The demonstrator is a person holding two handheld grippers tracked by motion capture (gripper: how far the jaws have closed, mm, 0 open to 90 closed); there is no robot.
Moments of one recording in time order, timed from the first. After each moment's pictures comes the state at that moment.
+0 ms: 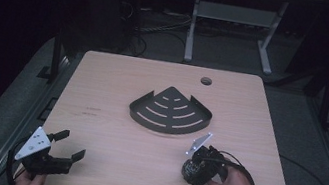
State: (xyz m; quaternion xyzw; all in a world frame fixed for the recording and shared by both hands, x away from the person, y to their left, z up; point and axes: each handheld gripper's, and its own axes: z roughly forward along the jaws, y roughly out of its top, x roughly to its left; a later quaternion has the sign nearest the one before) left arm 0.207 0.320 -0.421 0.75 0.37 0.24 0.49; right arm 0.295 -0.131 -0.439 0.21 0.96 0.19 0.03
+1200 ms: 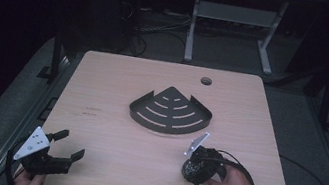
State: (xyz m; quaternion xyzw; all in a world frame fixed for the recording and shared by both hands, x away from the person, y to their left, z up) left arm 0.206 0.322 -0.420 0.75 0.37 0.24 0.49; right arm 0.296 -0.127 -0.439 0.20 0.96 0.18 0.02
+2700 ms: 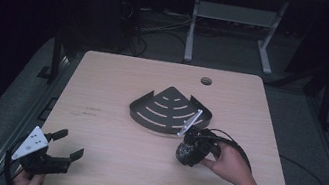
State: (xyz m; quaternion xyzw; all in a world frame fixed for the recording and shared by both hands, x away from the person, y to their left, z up) left arm 0.206 0.324 -0.419 0.75 0.37 0.24 0.49; right arm 0.334 -0.101 -0.398 0.17 0.97 0.18 0.00
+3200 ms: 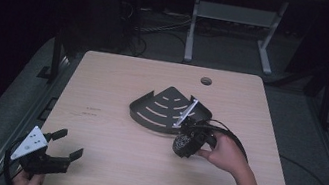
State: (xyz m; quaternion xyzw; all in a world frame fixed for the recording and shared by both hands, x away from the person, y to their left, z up) left arm 0.205 0.326 -0.419 0.75 0.37 0.25 0.49; right arm 0.354 -0.089 -0.389 0.17 0.97 0.17 -0.01
